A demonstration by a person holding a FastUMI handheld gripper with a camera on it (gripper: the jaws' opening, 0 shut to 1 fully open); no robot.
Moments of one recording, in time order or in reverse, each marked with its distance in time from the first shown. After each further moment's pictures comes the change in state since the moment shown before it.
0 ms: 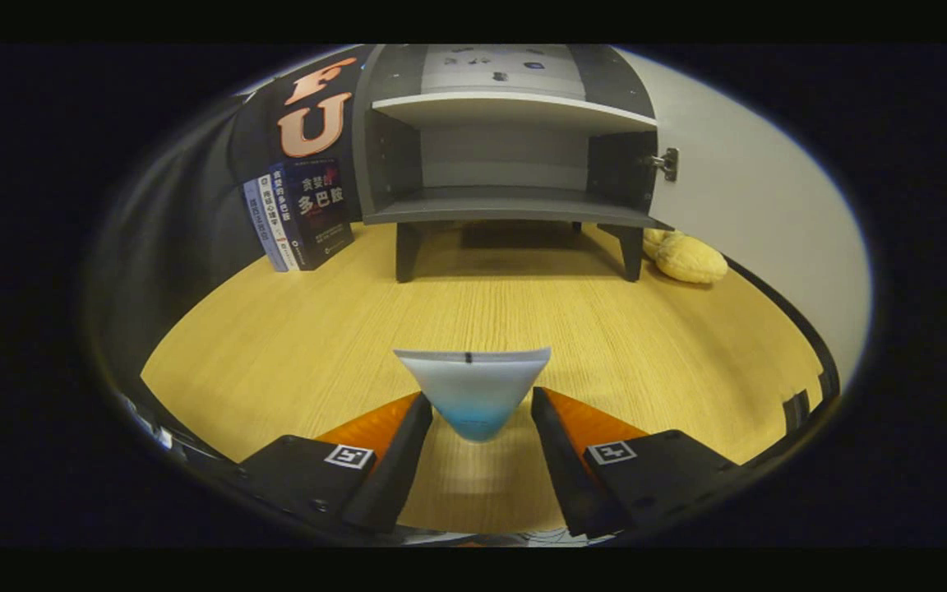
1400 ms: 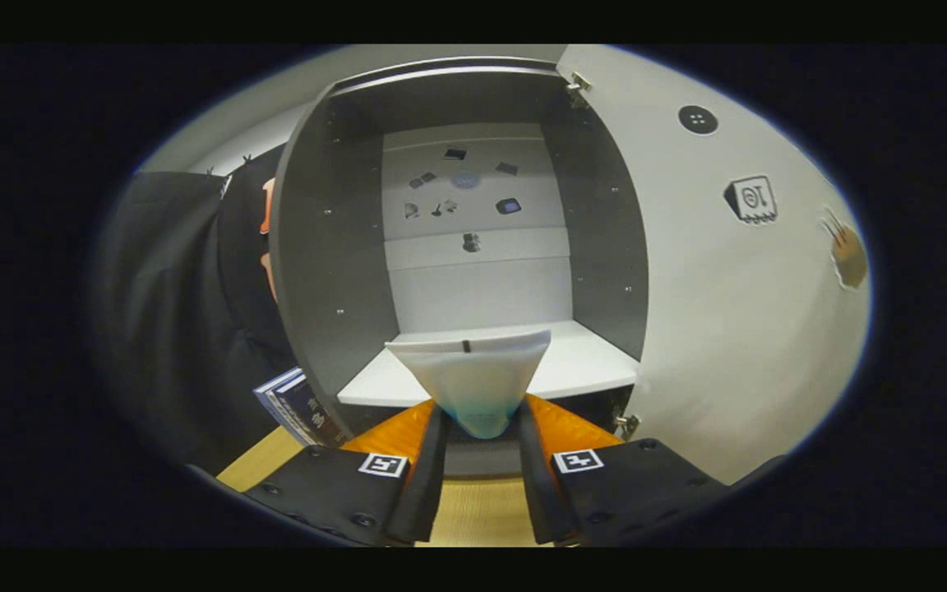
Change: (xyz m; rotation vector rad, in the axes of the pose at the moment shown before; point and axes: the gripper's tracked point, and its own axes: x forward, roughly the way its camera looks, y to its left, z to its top) arm -0.126 -0.048 0.432 0.027 -0.492 0.052
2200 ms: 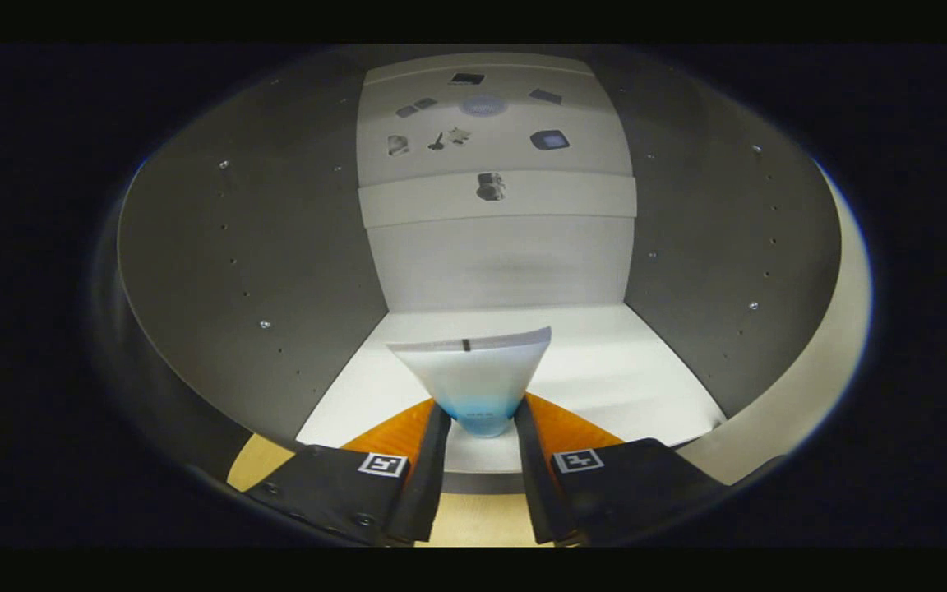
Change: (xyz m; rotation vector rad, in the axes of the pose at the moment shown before) arm 0.128 0.013 -0.007 -0.014 0.293 0.040
